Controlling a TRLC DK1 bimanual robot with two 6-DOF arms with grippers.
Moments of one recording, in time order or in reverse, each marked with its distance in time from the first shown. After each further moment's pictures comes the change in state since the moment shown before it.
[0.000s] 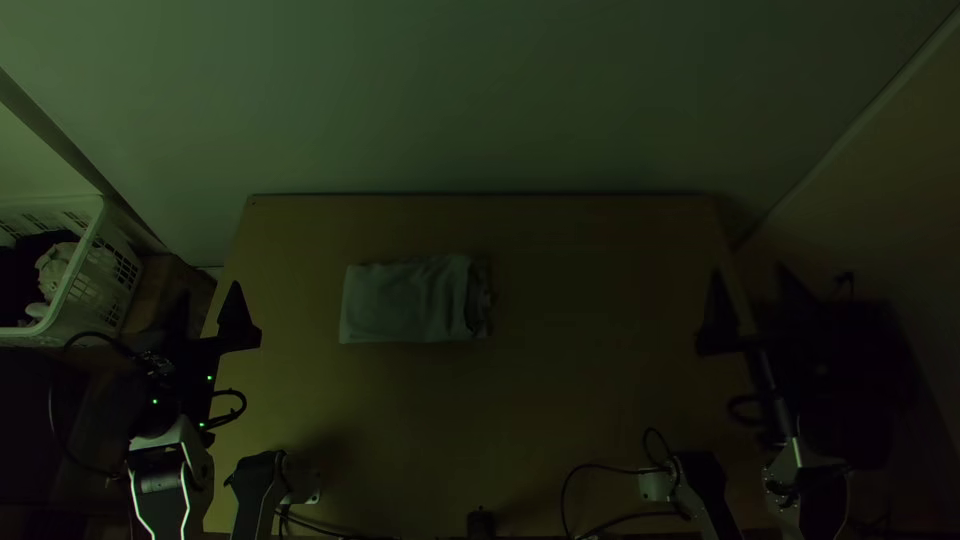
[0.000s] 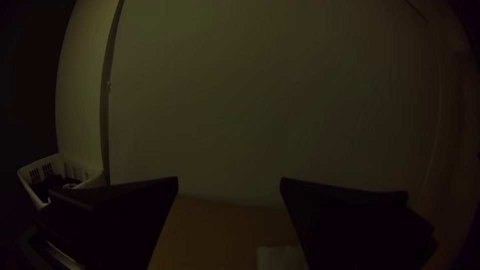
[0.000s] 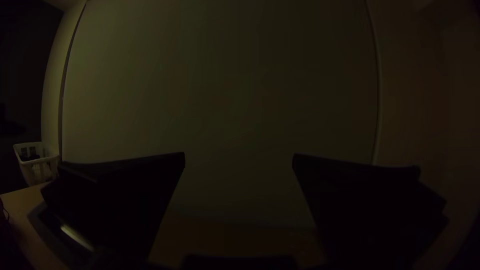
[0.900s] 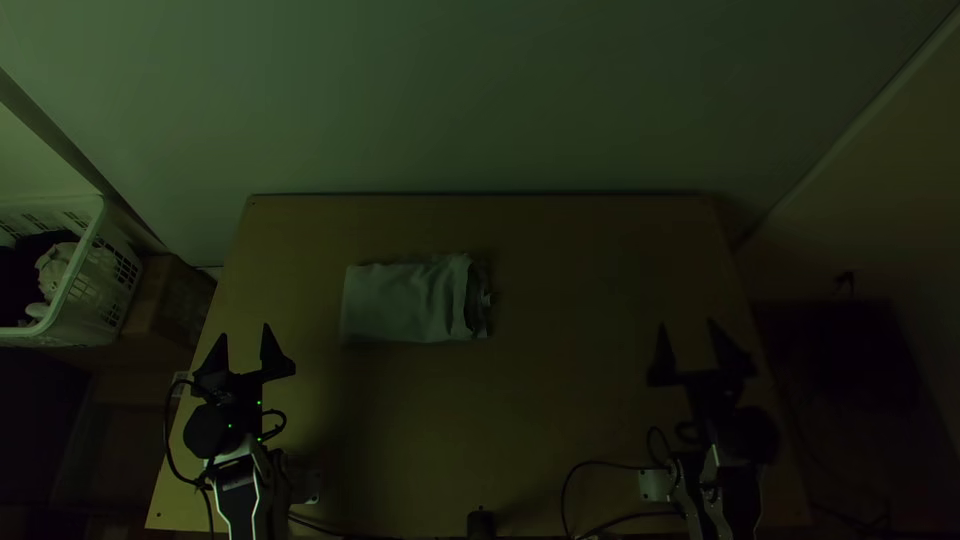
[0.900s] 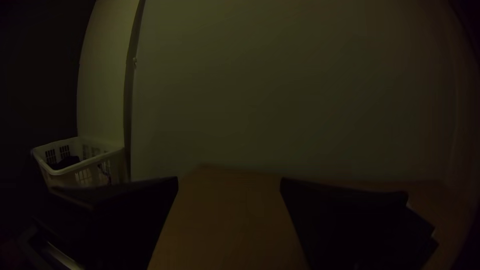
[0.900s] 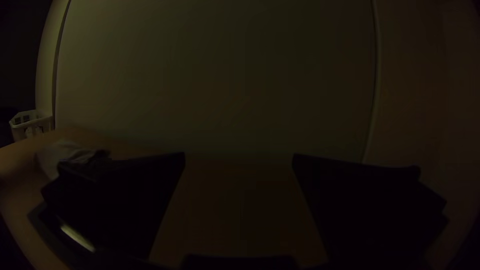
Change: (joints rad) left arm 0.124 -0.330 -0.618 0.287 0.000 0.032; right arm -0.040 -0.379 -0.622 0.082 0.000 -0.019
